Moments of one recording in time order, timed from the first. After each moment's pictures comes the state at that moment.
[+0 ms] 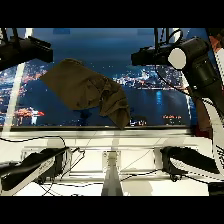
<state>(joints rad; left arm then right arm) -0.07 -1.02 1.27 1.24 -0.84 -1.06 0.47 -1.25 1.48 -1.64 1.05 1.76</state>
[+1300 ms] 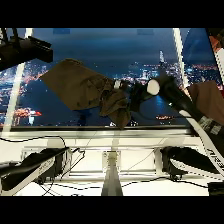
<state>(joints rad) -0.07 -1.02 1.27 1.24 -0.84 -1.06 0.56 -1.25 1.01 -1.34 1.05 0.64</state>
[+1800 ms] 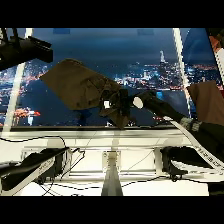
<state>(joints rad) -0.07 -1.02 1.27 1.24 -0.84 -1.06 0.68 -1.39 0.89 -1.34 0.61 0.32</state>
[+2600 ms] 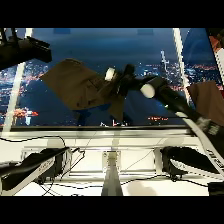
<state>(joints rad) -0.04 -1.02 1.27 1.24 -0.85 -1.07 0.53 -1.24 1.06 -1.40 0.51 0.75</state>
